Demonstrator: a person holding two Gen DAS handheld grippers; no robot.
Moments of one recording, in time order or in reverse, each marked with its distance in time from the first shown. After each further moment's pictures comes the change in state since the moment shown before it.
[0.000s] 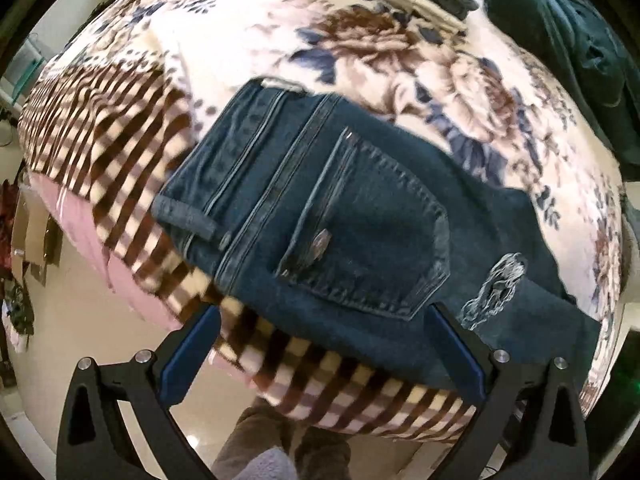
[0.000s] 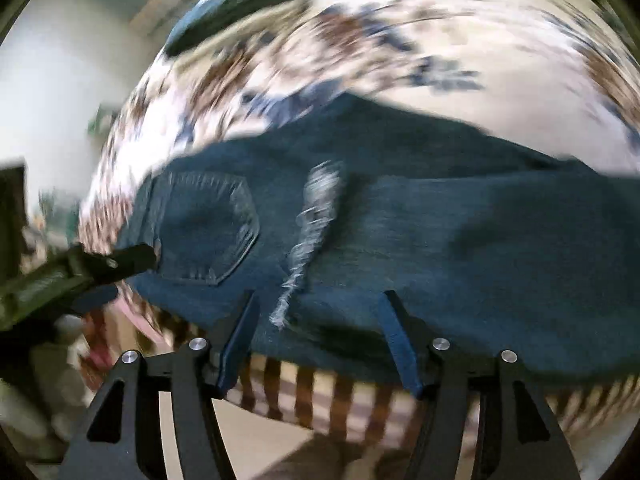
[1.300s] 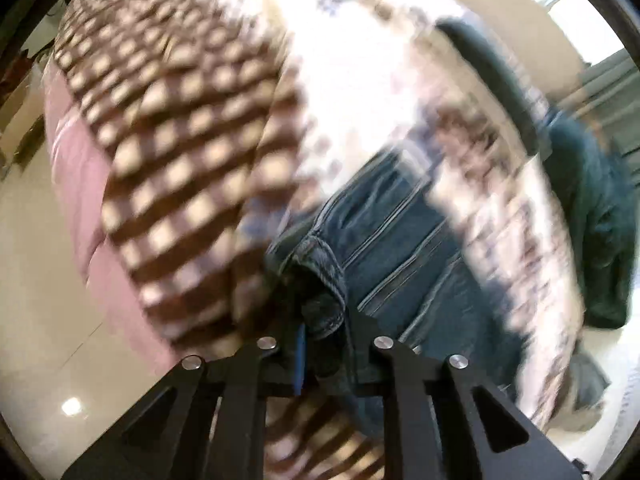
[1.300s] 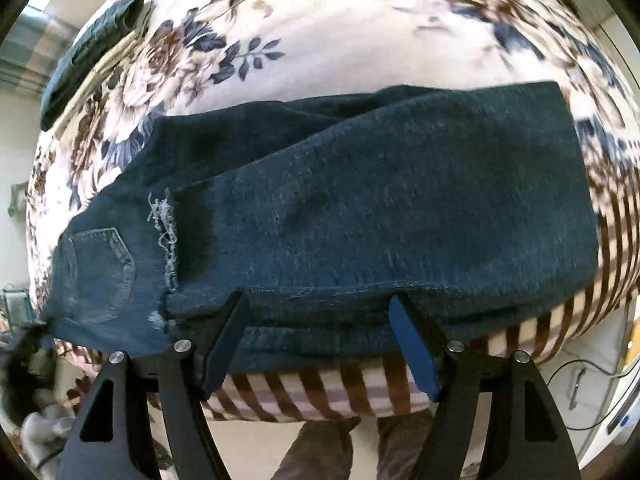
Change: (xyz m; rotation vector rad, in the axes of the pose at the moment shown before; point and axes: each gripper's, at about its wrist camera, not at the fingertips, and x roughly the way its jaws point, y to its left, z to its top) left arm 0.018 0.119 0.027 -0.420 -0.229 -0.230; right arm 0.010 -0.065 0.026 0.283 0.112 -0.260
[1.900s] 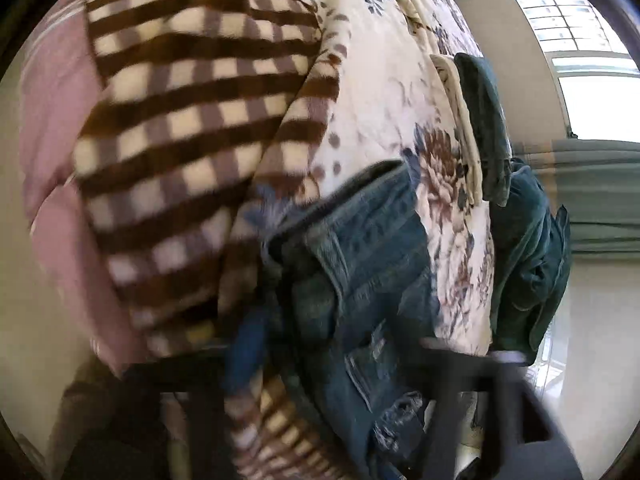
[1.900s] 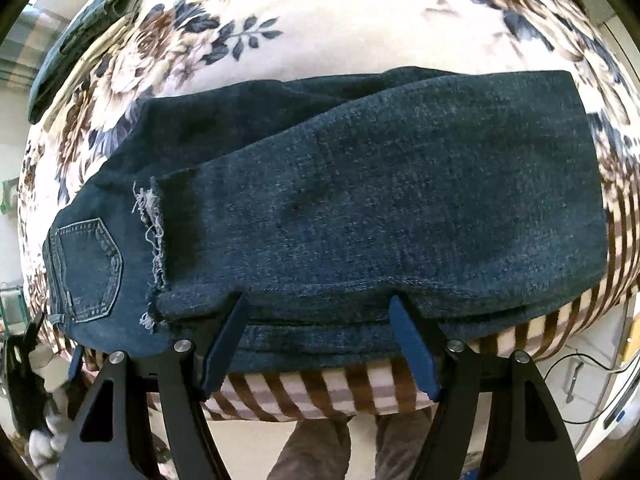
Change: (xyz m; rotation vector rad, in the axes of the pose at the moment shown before) left arm 0.005 0.064 0.004 -0.286 0.161 -0.257; right arm 0.017 0.007 0.003 0.019 0.051 -0.016
